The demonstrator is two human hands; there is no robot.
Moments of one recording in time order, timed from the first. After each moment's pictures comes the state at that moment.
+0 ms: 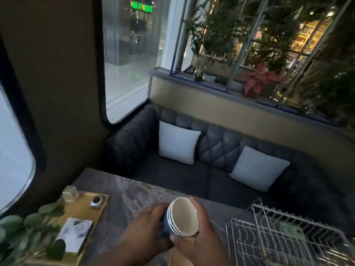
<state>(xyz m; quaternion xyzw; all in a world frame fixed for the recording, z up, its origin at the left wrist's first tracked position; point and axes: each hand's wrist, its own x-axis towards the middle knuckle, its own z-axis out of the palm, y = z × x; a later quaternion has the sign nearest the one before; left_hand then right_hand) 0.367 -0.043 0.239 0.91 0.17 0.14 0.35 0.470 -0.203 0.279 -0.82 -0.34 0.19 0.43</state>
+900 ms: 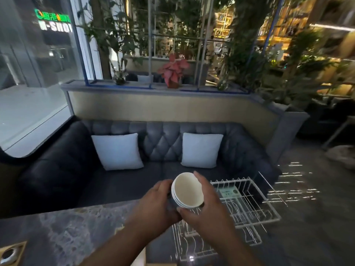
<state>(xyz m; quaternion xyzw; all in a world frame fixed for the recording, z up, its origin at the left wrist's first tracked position) 0.566 -0.250 0.312 0.94 0.05 0.16 0.31 0.611 -0.431 0.329 -0.85 -0.25 -0.02 0.46</state>
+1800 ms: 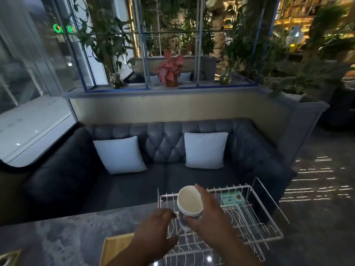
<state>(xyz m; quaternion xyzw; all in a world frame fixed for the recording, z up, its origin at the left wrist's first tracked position) 0.642 -0.313 0.223 0.98 0.04 0.07 0.18 0.739 -0.500 0.247 -0.88 -0.23 0.04 0.40</state>
